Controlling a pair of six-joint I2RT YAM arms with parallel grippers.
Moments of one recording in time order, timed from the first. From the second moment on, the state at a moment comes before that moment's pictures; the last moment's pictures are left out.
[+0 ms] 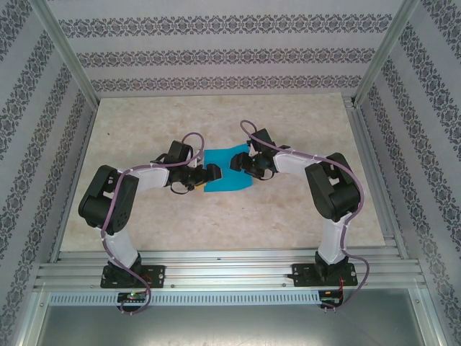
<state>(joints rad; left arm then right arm) -0.39 1.79 0.93 -0.09 0.61 -0.66 0.47 1.94 1.18 -0.24 -0.35 0.66</state>
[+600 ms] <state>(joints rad) -0.36 1.68 0.91 -0.15 0.55 -0.61 0.44 1.79 1.09 -0.20 -0.38 0.66</state>
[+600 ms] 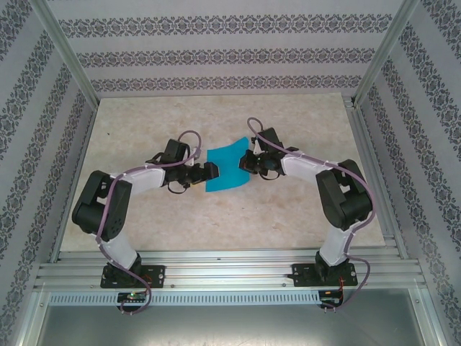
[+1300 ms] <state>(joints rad) -0.13 1.17 0.81 0.18 0.78 -0.83 0.39 1.24 0.99 0.08 -0.81 0.59</state>
